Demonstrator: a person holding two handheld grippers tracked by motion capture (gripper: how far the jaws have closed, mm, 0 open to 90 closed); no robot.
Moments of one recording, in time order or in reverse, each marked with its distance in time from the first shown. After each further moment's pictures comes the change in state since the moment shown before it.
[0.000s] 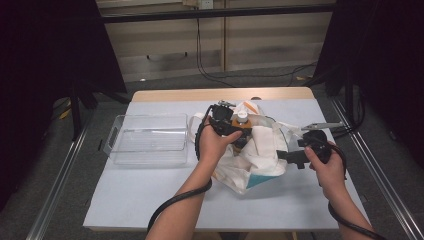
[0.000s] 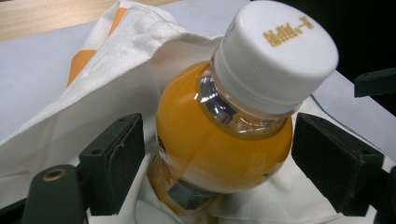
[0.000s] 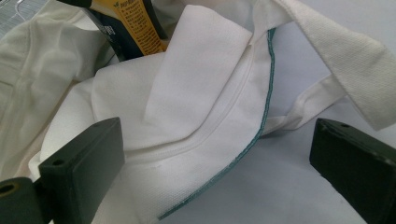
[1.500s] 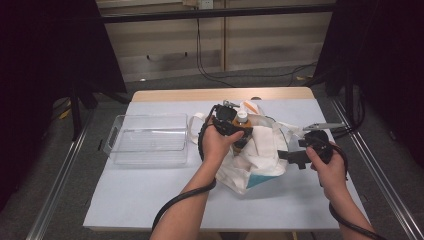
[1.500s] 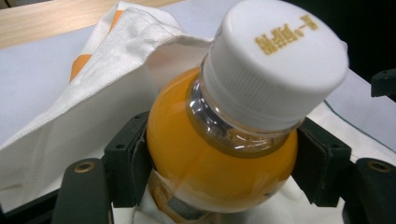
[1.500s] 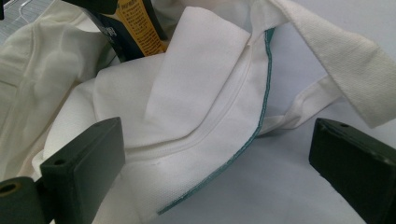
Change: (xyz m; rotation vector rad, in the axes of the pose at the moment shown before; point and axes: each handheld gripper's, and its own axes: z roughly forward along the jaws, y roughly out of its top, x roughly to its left) left arm -0.006 0.002 0.008 0.001 0.031 0.018; right arm -0.001 -0.001 -0.003 -0.006 0.006 0.007
